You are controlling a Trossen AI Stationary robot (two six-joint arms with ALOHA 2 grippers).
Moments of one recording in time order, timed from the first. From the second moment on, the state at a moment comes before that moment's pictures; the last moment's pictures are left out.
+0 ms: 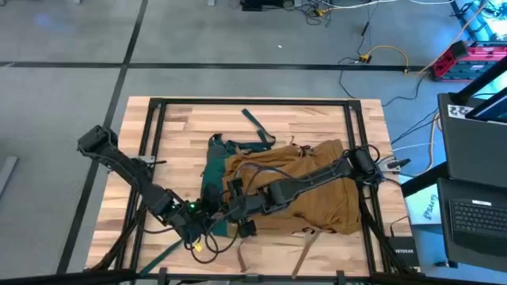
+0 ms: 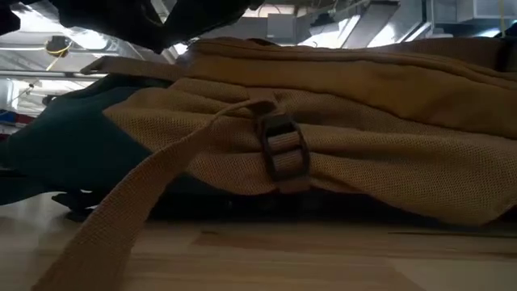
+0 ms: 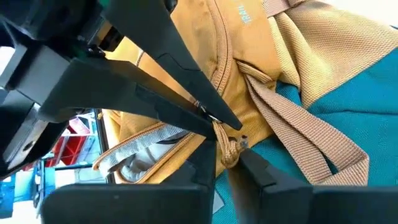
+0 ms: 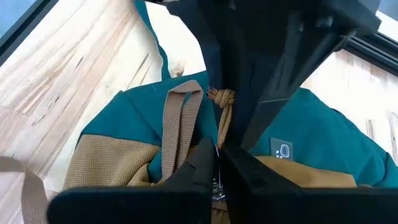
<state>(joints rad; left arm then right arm) -0.70 1.51 1.01 -0.43 -0.80 0.36 0.34 2.11 1.80 -0.52 0.22 -0.14</state>
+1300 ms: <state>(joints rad) -0.70 1.51 1.01 -0.38 -0.76 0.37 0.34 2.11 1.80 -0.52 0.21 -0.14</state>
